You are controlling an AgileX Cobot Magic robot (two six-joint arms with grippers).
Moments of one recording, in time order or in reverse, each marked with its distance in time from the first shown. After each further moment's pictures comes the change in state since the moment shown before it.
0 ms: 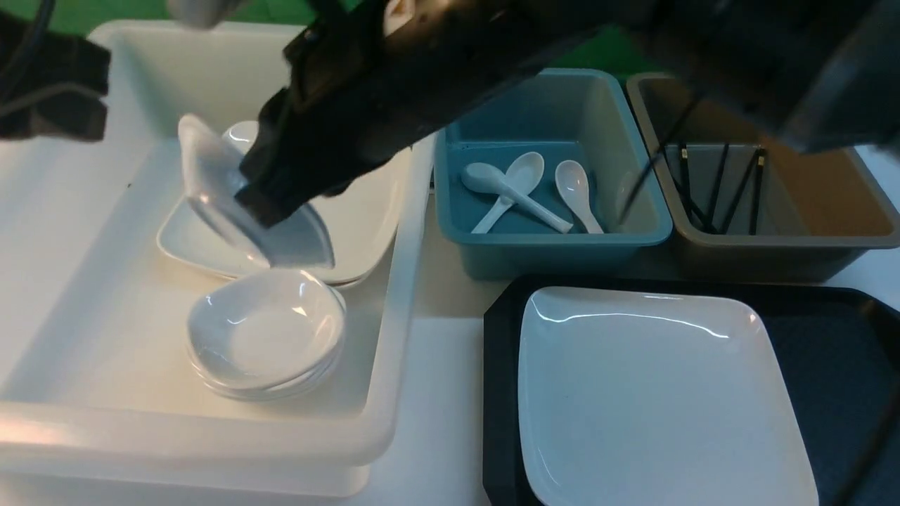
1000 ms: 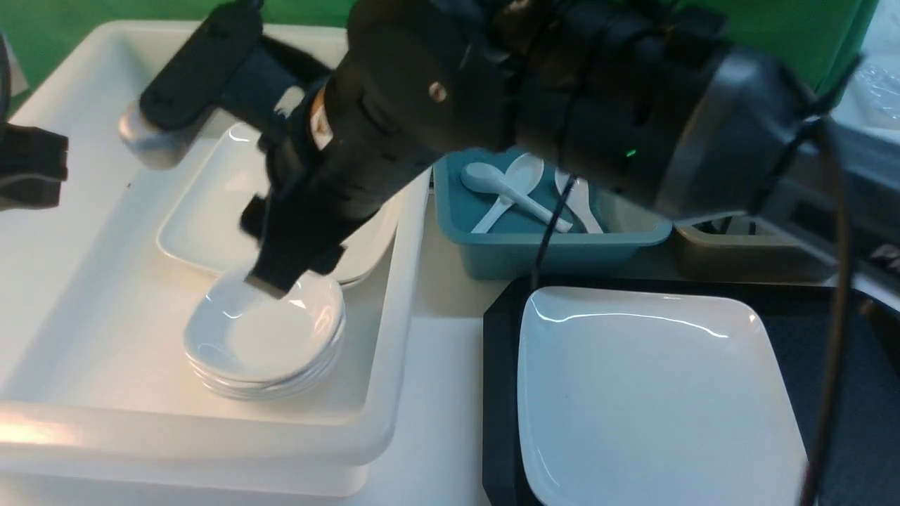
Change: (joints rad) right arm 0.079 -0.016 -0.017 -0.419 0.145 0.204; left arm 0.041 -0.055 0.124 0.015 -0.041 0.047
